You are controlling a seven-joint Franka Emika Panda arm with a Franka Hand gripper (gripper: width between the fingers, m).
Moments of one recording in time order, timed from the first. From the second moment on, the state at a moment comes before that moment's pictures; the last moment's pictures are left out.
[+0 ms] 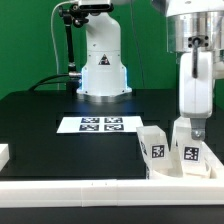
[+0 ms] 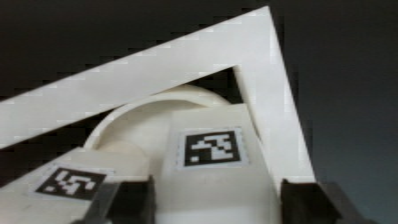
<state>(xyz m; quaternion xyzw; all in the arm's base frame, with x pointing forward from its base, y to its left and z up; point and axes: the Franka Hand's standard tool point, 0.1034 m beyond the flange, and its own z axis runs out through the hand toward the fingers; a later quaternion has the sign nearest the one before) 0.648 0.104 0.088 -0.55 0.83 0.00 0.06</state>
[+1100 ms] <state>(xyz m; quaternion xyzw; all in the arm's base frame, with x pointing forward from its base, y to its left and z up) 0.648 0.098 0.088 -0.48 0.87 0.04 0.08</state>
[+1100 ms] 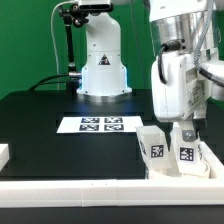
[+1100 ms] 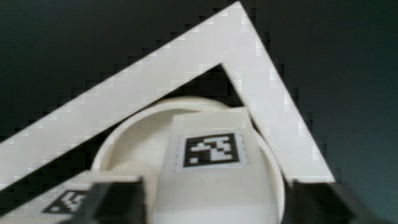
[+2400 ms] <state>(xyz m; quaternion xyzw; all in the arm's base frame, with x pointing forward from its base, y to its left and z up) 0.646 0.088 0.106 -0.83 0.56 0.03 0.04</state>
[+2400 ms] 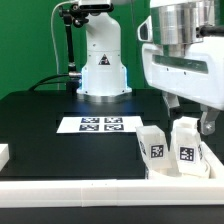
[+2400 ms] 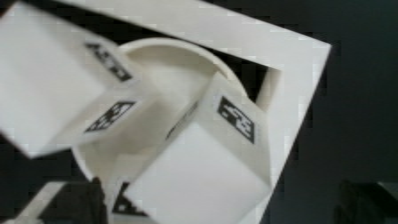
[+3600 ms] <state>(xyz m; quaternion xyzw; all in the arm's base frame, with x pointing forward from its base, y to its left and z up) 0.656 0.093 0.107 -1.00 0.04 -0.03 0.01</state>
